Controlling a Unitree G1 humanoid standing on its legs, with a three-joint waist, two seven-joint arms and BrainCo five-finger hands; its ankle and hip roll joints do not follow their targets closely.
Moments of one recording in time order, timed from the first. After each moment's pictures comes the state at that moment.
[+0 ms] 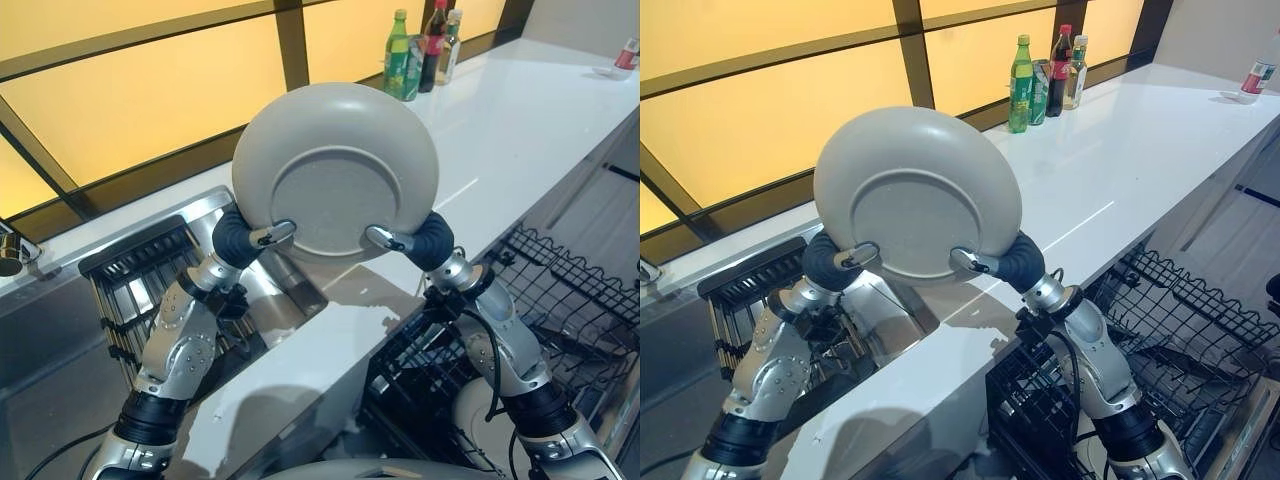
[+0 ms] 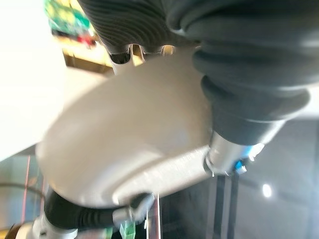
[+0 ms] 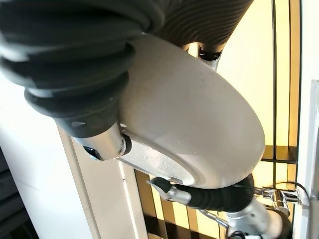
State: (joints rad) left arm -0.14 0.40 -0.12 -0.24 -0.86 -0.14 -0.49; right arm -0.22 -0.39 0.26 -0.30 0.68 -0.13 0.36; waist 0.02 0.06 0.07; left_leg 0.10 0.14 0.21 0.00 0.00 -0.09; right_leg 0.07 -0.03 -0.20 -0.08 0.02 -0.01
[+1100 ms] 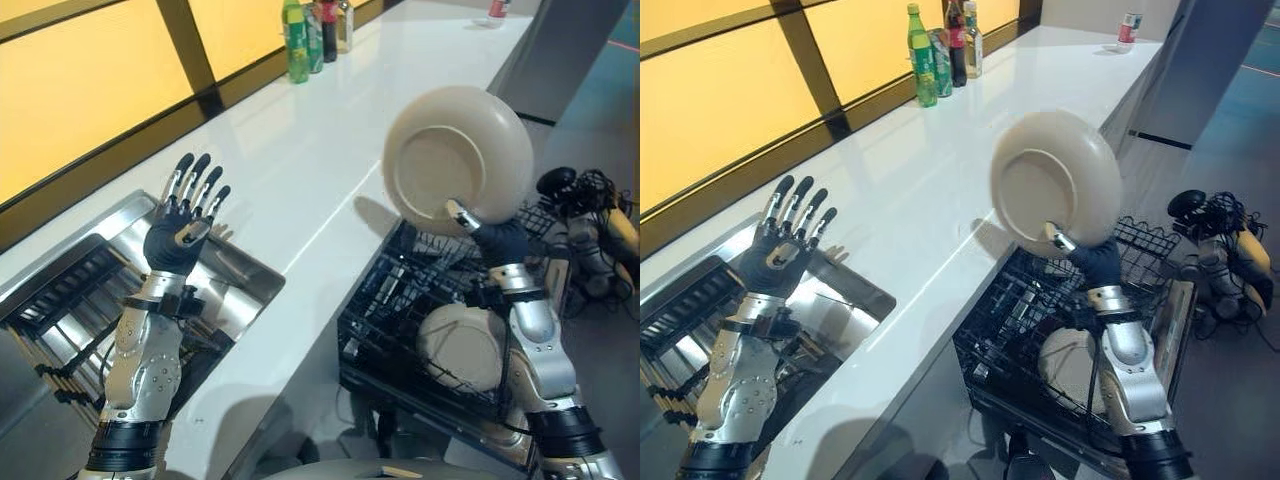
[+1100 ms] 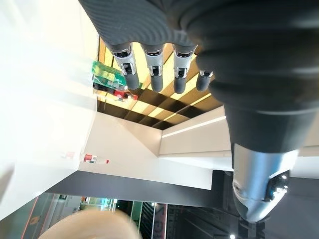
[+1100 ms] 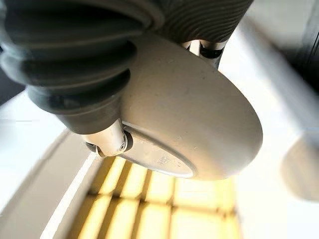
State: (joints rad) left arm -0.02 0.42 0.11 -0.16 -0.86 -0.21 -0.25; right arm -0.05 -0.44 -0.03 -0.14 0.28 -0.21 -0.08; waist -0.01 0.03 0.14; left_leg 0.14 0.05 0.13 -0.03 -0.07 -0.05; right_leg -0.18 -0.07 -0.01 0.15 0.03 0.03
